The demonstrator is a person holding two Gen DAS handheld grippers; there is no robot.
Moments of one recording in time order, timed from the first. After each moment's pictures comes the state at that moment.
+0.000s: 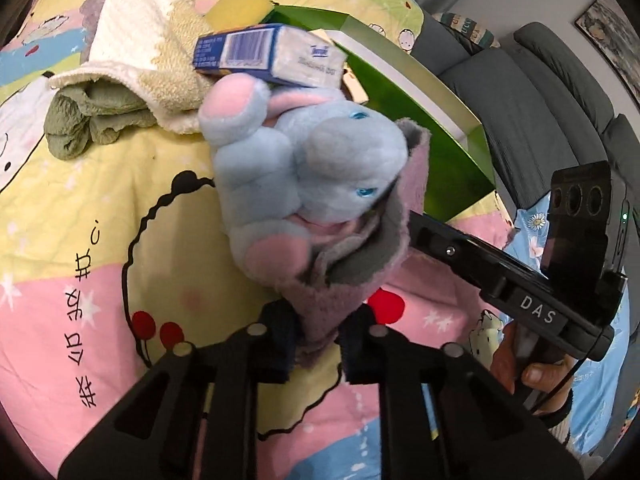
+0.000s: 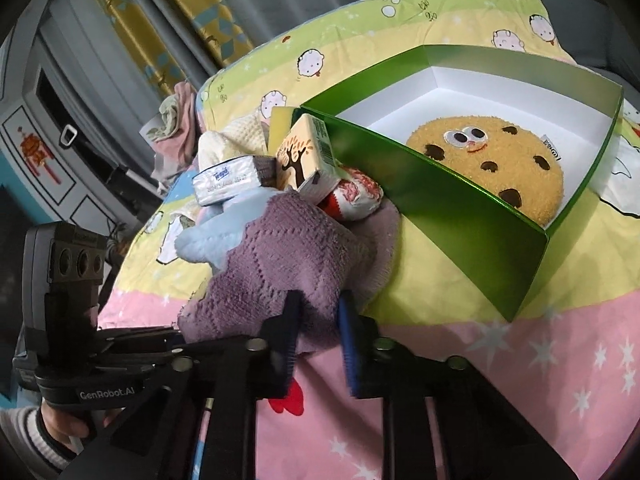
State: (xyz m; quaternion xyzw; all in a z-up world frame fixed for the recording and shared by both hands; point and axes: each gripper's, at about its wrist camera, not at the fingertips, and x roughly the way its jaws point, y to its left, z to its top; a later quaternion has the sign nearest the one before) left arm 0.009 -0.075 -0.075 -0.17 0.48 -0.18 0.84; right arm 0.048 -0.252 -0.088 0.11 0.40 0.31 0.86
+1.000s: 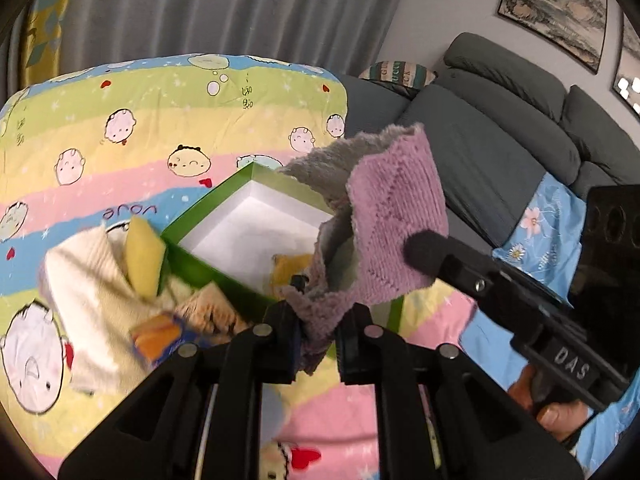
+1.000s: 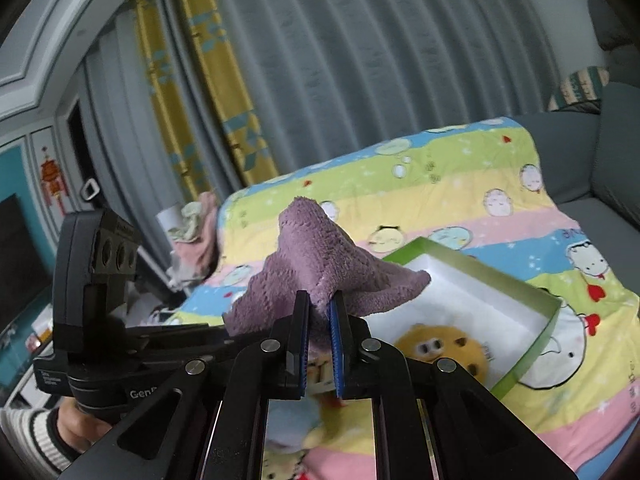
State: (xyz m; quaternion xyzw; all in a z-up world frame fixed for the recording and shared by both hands) left arm 0.060 -0.122 0.057 -0.07 0.34 -0.22 0.91; right arm 0.046 -0.292 0.054 0.11 0.21 0.28 0.93
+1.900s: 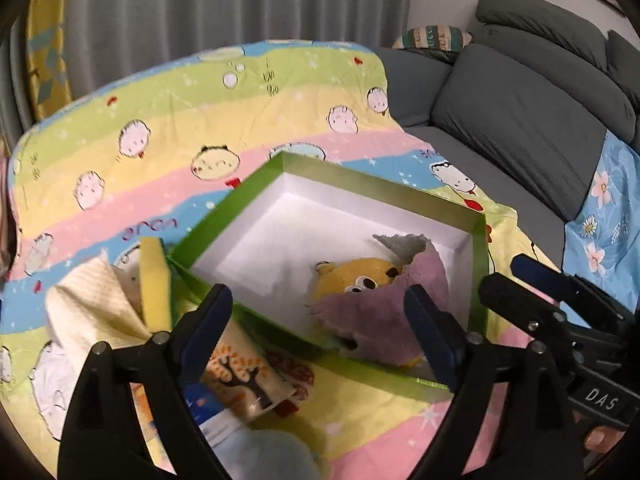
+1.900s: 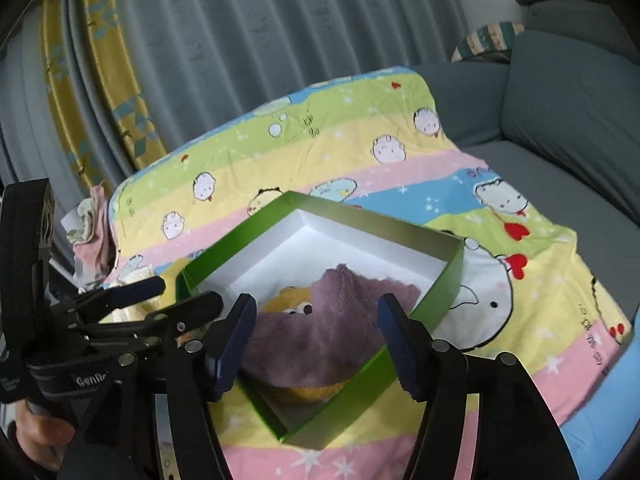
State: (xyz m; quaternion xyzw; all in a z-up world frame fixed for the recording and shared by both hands) left arm 0.111 -0.159 0.021 0.03 0.36 -0.14 0.92; right arm 0.076 -0.336 0.003 0.12 0.29 0.12 0.94
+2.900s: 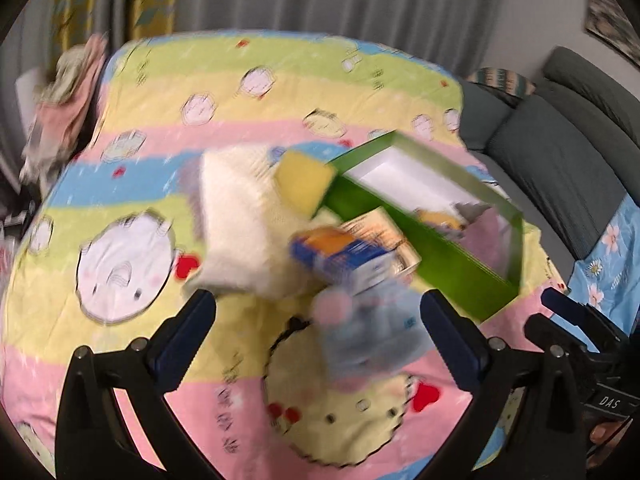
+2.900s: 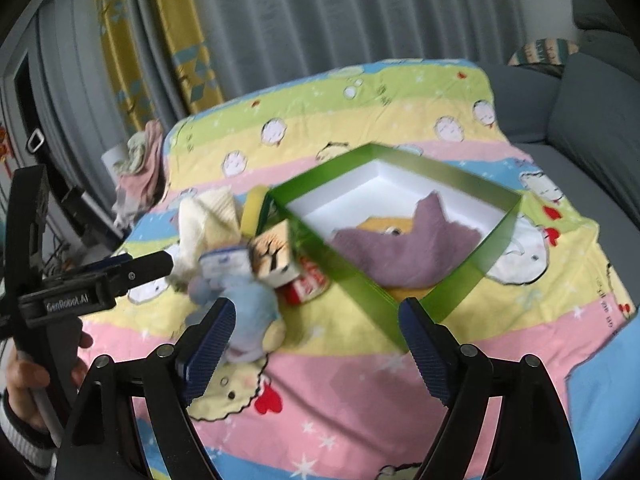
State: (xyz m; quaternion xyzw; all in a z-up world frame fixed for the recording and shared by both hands) left arm 0.006 -0.034 0.010 -0.08 0.37 -0.04 0.93; right arm 0.004 -0.272 -0.007 0.05 0.33 0.20 0.92
